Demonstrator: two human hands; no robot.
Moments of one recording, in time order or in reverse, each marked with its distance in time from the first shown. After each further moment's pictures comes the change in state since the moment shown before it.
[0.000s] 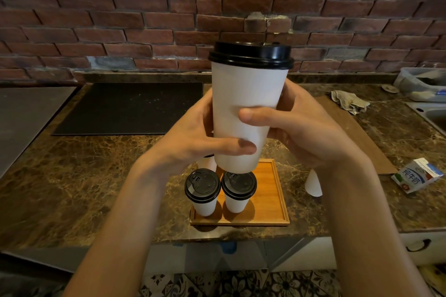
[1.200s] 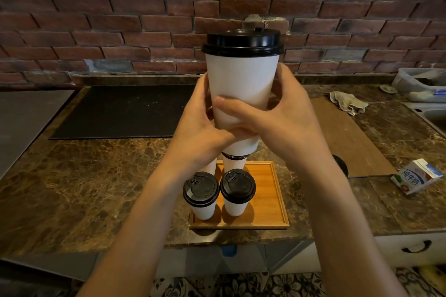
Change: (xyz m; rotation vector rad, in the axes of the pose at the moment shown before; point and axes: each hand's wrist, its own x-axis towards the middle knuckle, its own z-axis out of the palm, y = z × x) left_hand 0.013 0.000 0.018 0.115 0.335 0.086; right_hand 0.005 -0.003 0.025 -0.331 0.428 -0.081
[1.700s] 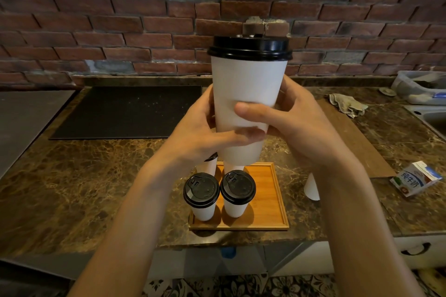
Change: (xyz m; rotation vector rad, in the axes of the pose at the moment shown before) left_hand -0.001 0.003 -0.010 -0.053 -0.182 -0.065; right_hand 0.008 0.011 -0.019 0.222 -0.271 0.007
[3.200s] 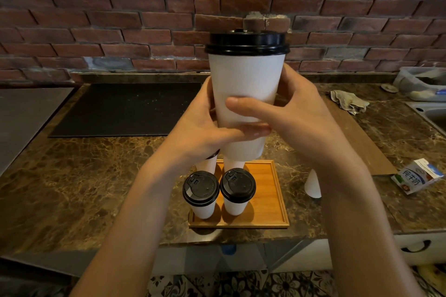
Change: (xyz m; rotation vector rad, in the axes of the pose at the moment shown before) left_hand 0.008 -0.001 0.001 0.041 0.029 0.022; right_hand 0.001 -0.006 0.005 -0.146 0.104 0.002
